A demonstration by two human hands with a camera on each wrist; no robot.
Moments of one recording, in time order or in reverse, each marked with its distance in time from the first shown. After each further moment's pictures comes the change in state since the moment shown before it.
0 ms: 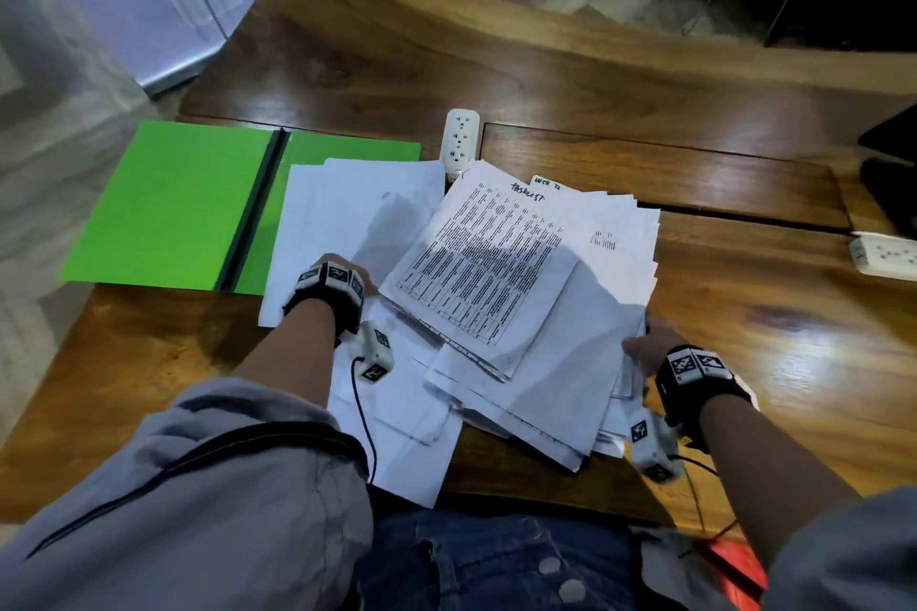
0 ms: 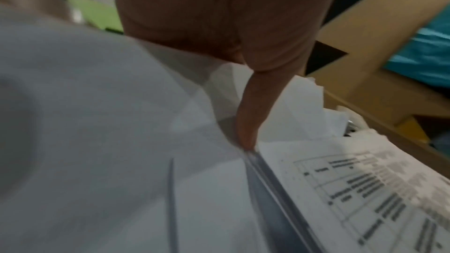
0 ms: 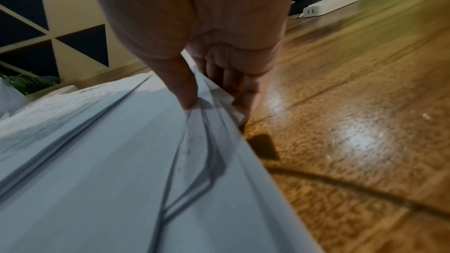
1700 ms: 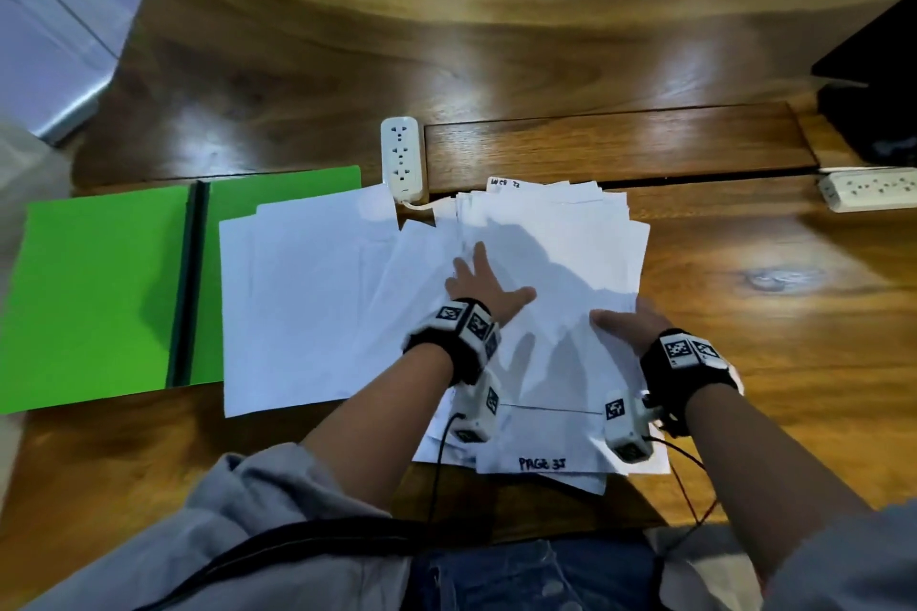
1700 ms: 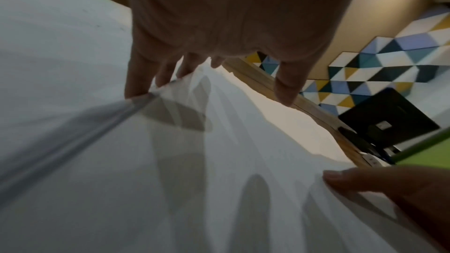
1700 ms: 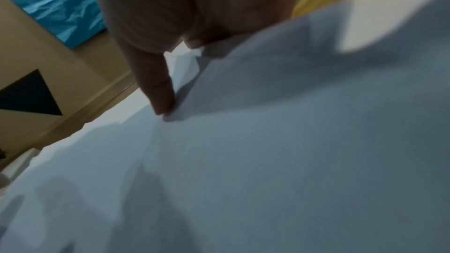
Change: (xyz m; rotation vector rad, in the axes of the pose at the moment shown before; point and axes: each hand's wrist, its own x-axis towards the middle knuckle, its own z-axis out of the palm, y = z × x) left_hand -0.017 0.165 0.006 -0.474 -0.005 0.356; right_hand -0.004 -0.022 -0.001 0.479 0.001 0.226
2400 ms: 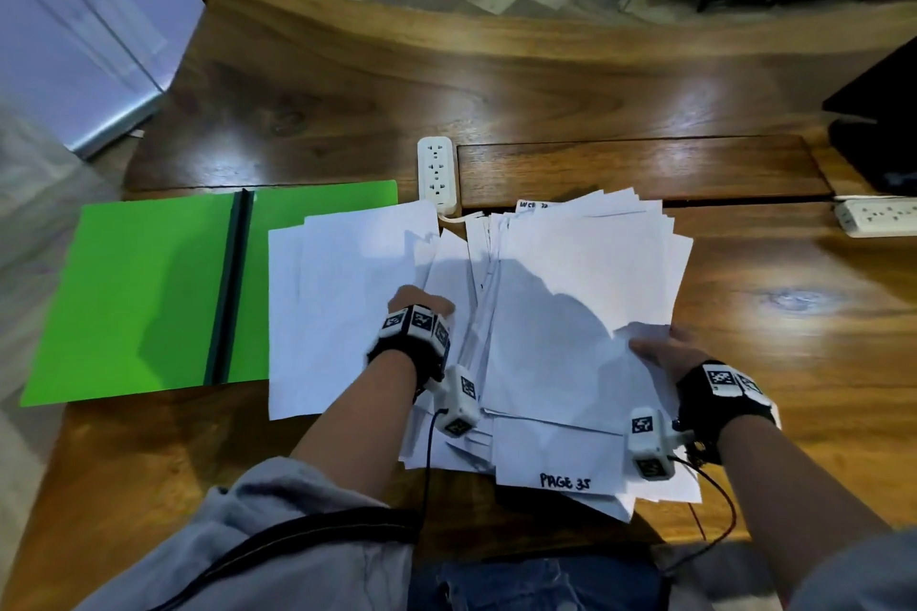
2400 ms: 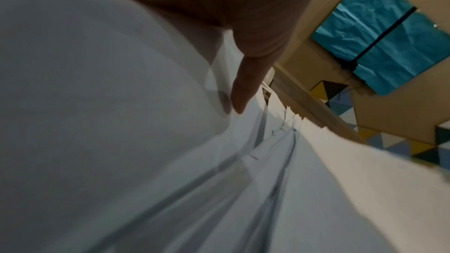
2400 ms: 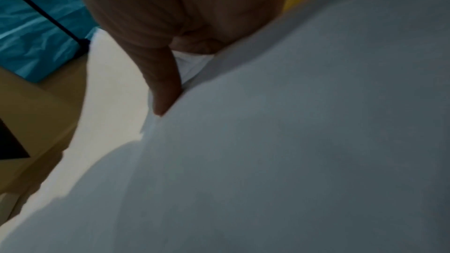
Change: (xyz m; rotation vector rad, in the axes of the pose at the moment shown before) left_hand -0.001 -0.078 -0.065 -0.274 0.210 -0.347; right_hand -0.016 0.016 0.007 0.153 0.078 -0.057
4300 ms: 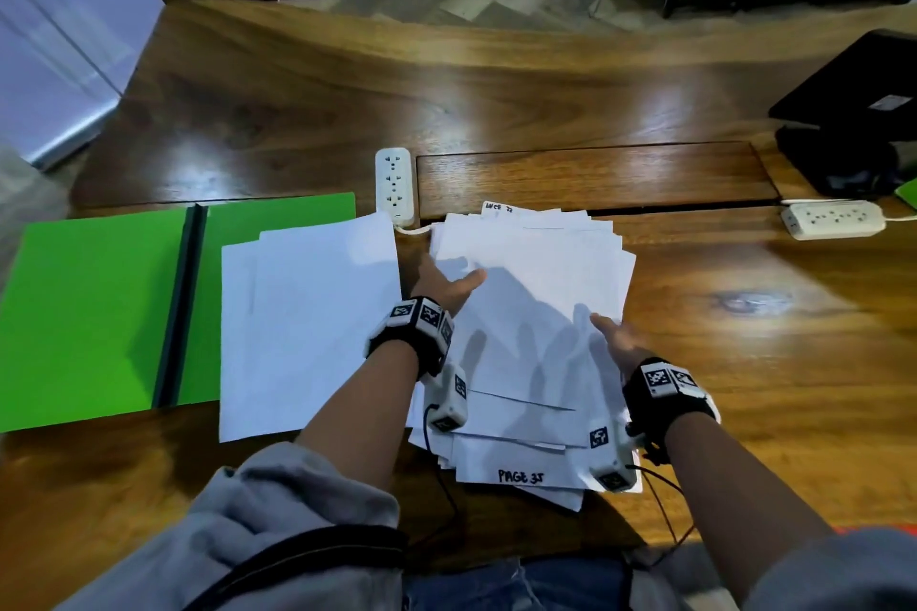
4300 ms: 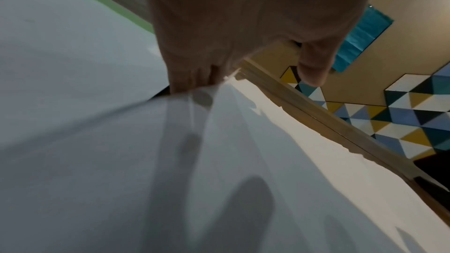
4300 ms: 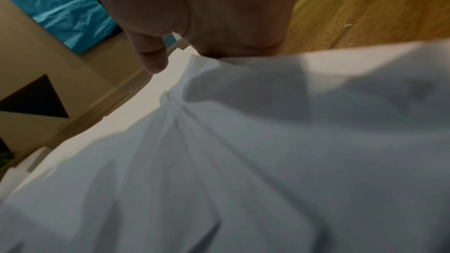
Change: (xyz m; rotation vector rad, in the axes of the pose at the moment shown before) left_hand -0.011 0.054 0.046 -0.216 -0.185 0.270; right_hand 0.010 -0.018 0.004 0.007 -0.008 0.114
